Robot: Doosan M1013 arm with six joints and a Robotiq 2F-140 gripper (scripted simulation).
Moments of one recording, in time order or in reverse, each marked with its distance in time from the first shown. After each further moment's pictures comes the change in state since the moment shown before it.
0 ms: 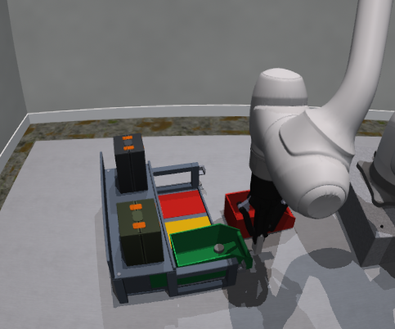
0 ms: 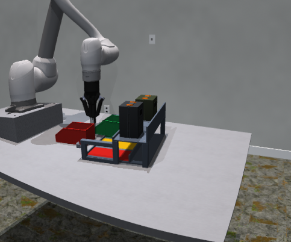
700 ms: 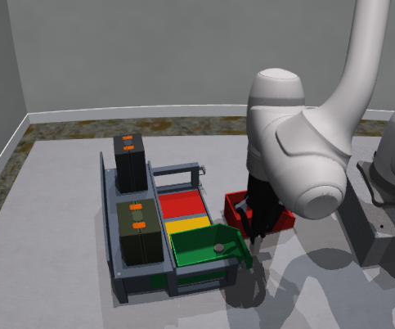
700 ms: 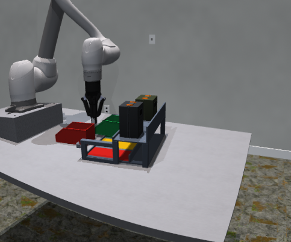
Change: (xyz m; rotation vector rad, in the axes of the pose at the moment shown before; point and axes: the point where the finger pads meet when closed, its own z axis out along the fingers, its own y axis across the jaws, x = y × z) arm 0.000 0.006 0.000 0.000 0.000 0.000
